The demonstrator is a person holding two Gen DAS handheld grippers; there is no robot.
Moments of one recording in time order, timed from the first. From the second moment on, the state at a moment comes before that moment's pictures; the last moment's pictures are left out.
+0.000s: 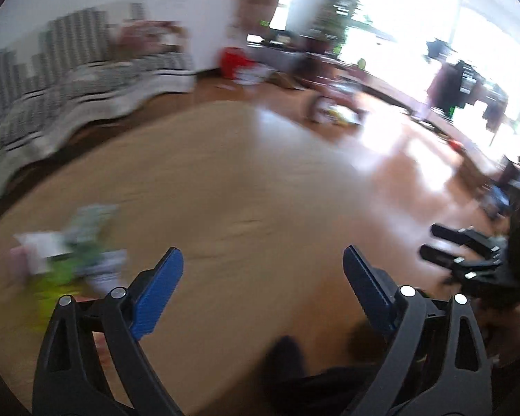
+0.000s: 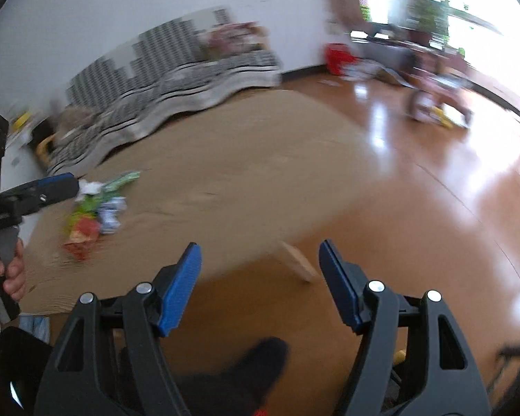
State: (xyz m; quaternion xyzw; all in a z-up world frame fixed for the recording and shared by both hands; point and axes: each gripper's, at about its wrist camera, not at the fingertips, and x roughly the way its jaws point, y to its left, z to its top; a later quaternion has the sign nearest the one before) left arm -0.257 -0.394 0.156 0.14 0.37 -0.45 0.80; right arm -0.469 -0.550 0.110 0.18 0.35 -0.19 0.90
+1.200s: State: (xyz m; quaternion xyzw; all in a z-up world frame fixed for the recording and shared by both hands) left arm -0.096 -0.253 0.027 0.09 0.47 -0.36 0.80; right arm -0.146 -0.386 -0.003 0.12 0.48 -0.01 0.87
